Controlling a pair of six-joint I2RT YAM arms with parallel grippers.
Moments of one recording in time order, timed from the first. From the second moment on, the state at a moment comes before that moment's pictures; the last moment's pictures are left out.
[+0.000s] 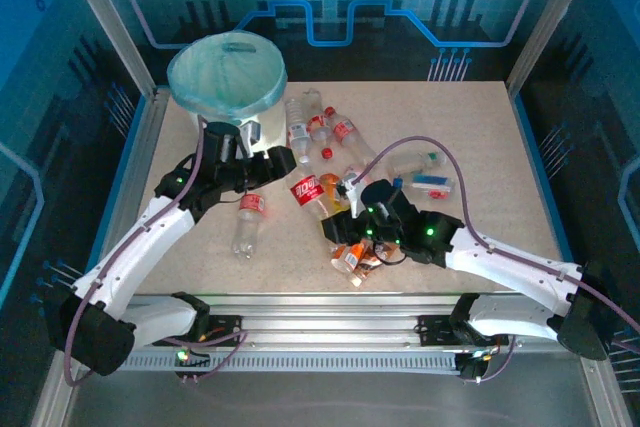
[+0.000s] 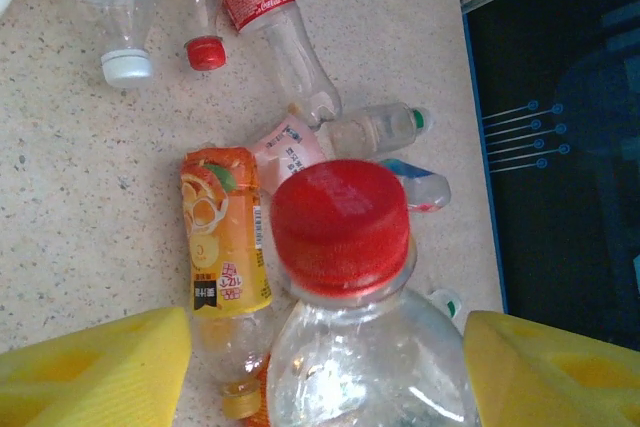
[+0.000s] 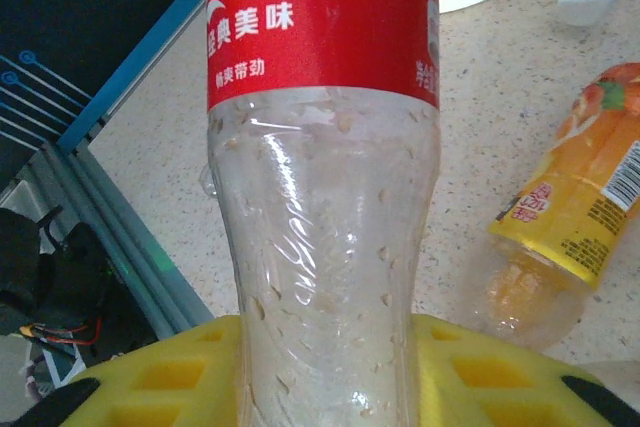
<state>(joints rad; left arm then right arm) -0.37 1.16 1.06 -0.52 0.34 -0.78 0.94 1.12 0.84 -0.31 -0.08 0.46</state>
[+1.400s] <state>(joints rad) -0.32 1.17 1.55 -0.54 0.05 -0.46 0.94 1.04 0.99 -0.26 -0.06 0.27</state>
